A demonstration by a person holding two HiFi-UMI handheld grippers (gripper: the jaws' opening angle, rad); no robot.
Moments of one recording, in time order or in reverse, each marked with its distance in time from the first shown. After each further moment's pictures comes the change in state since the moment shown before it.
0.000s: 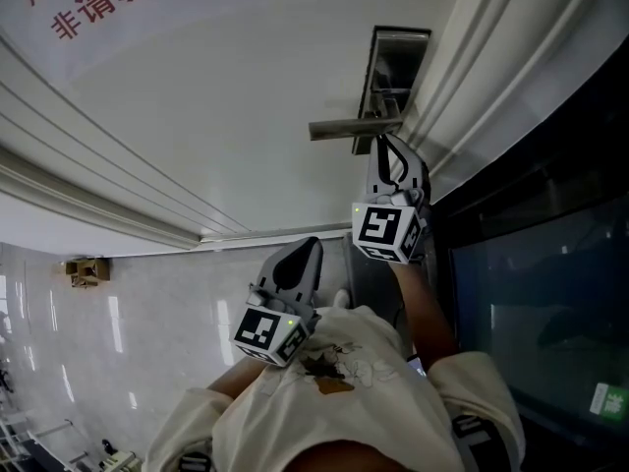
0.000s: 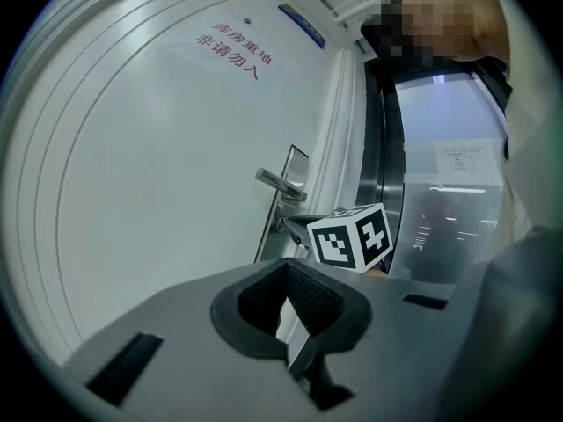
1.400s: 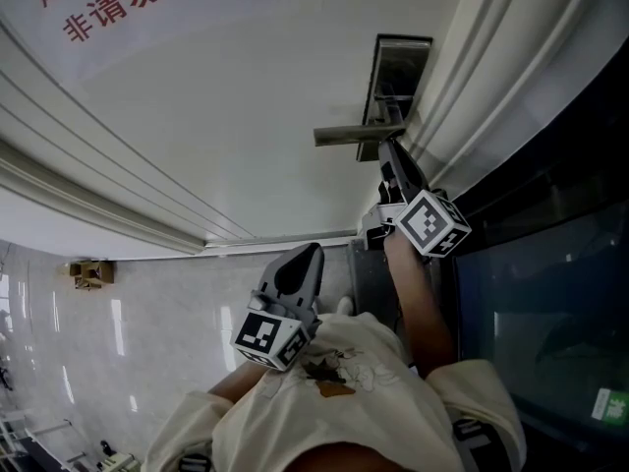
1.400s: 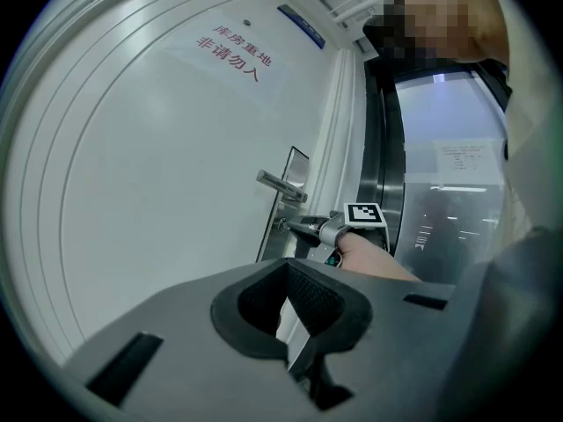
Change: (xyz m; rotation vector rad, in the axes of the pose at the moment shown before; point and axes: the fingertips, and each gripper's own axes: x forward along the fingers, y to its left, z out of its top) left arm -0.004 0.001 0.002 0.011 -0.007 0.007; right arm 0.002 -0.015 -0.013 1.278 -0.133 0.261
